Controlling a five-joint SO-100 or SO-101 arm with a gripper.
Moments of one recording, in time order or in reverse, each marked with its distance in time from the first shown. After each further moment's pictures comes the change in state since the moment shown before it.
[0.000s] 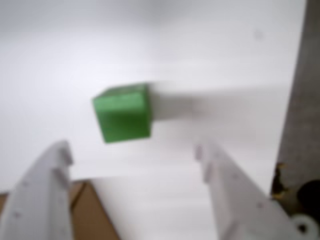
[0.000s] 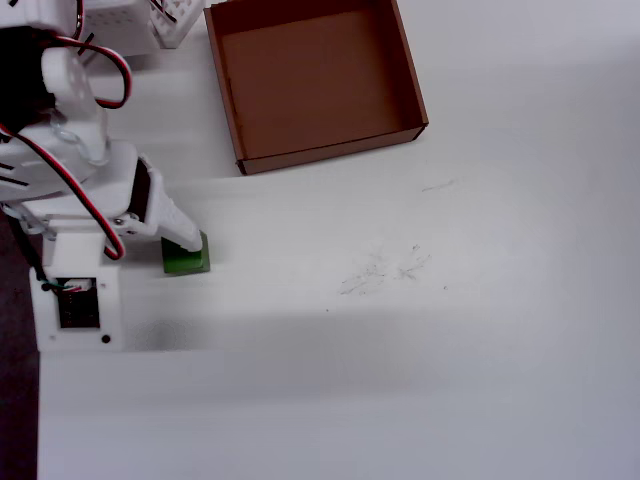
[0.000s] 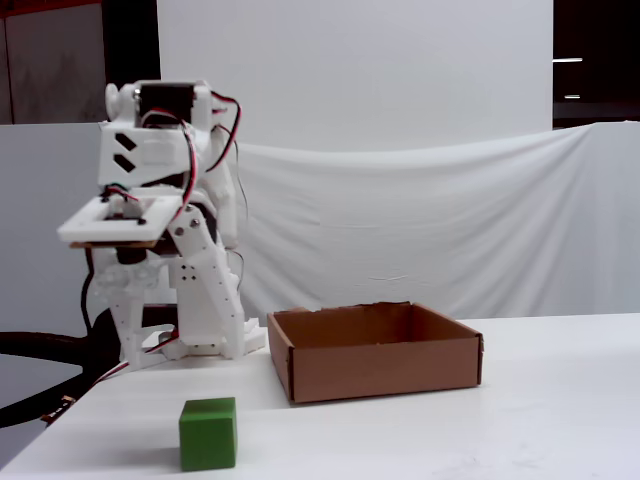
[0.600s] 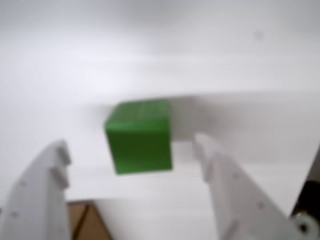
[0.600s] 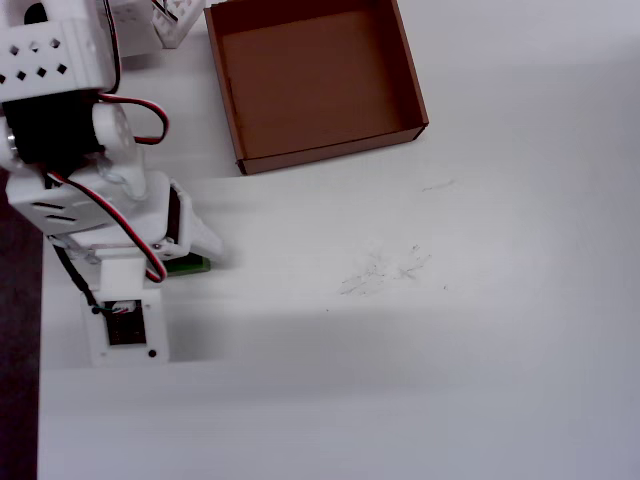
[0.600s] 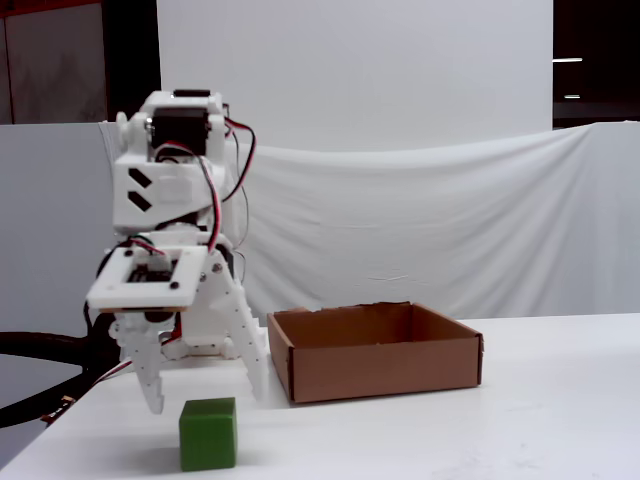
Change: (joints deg) arm -3.2 -8.4 -0.5 -6.8 0.6
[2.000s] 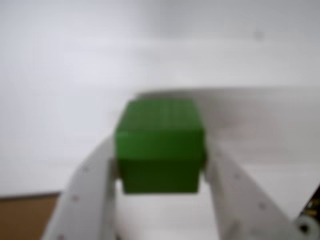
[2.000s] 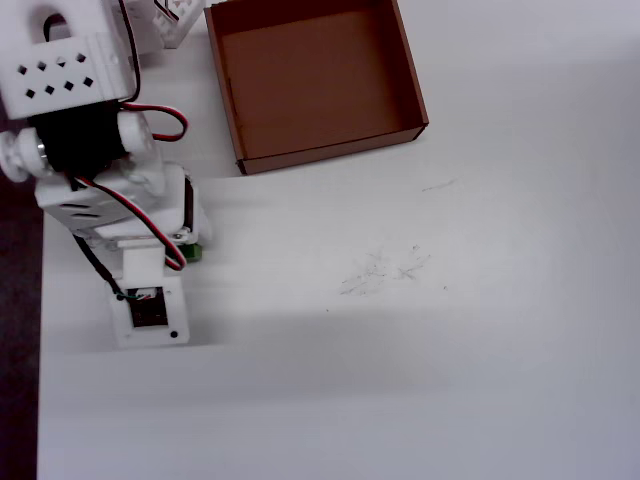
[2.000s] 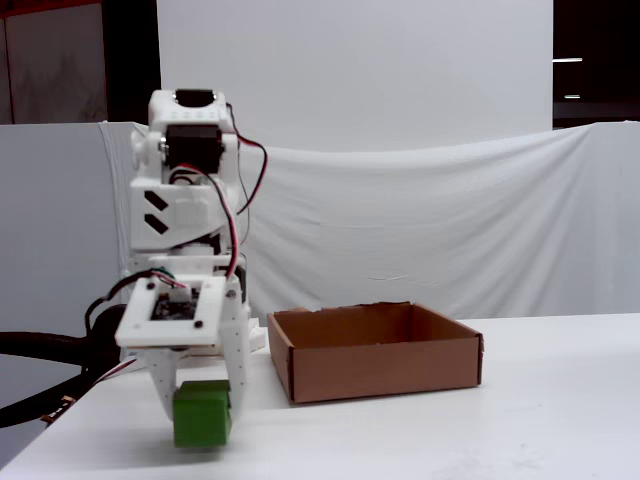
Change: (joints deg) arm -2.2 -1.2 1.4 3.3 1.6
